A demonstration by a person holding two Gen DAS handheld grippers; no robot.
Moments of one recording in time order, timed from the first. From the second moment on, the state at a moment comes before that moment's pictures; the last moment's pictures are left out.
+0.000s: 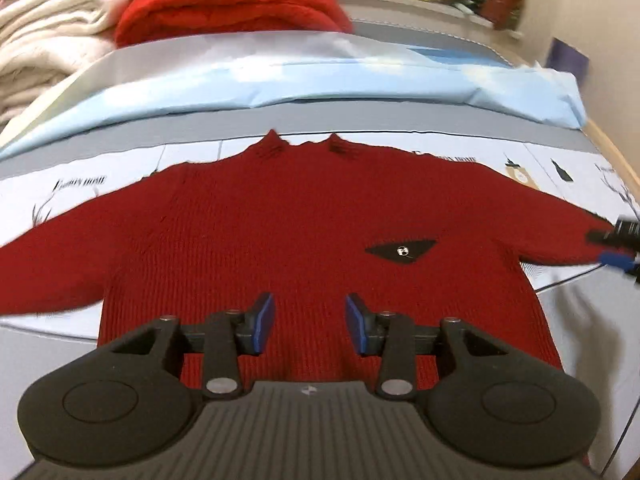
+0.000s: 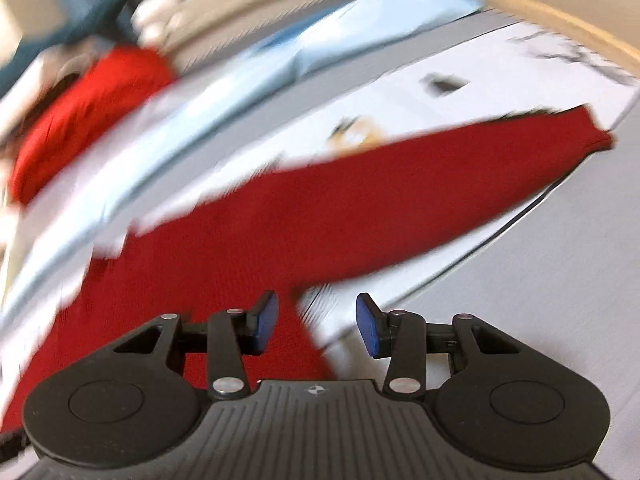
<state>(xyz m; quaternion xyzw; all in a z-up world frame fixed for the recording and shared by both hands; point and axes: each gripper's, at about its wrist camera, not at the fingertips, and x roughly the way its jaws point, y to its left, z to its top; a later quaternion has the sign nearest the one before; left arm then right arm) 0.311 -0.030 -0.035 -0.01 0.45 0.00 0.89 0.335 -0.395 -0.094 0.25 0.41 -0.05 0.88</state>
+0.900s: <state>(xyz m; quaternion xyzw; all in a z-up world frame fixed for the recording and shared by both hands) 0.328 0.011 -0.061 -0.05 0.52 0.02 0.86 0.369 -0.540 -0.188 0.44 0.30 -0.26 0.81</state>
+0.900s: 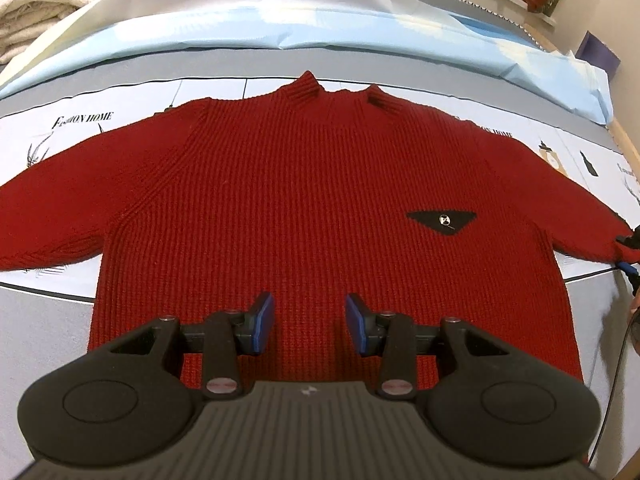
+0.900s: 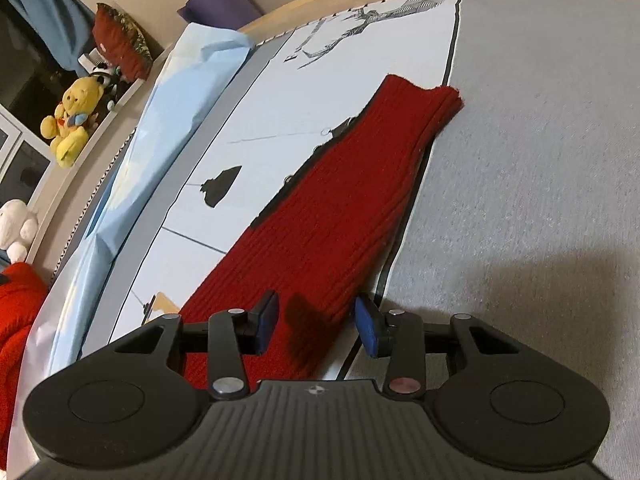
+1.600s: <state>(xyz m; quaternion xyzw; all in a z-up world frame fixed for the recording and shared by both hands) 0.327 0.072 -0.043 -0.10 0.50 0.05 0.86 0.394 -0.363 -0.053 0.05 0.15 -0.12 0.98</state>
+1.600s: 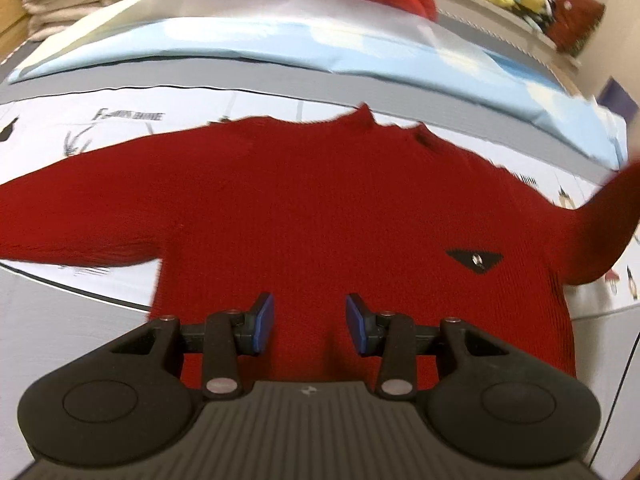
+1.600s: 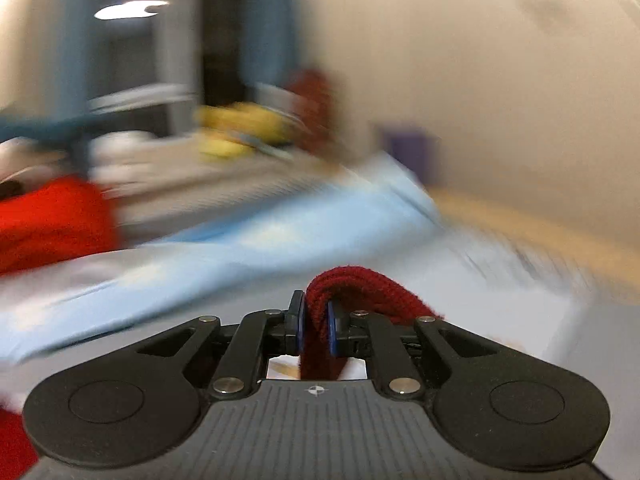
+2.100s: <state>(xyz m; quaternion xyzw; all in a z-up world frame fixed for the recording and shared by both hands) 0.325 0.175 -0.012 -0.22 0.46 0.12 0.85 0.341 -0.132 -0.071 0.04 0.36 0.27 0.89</state>
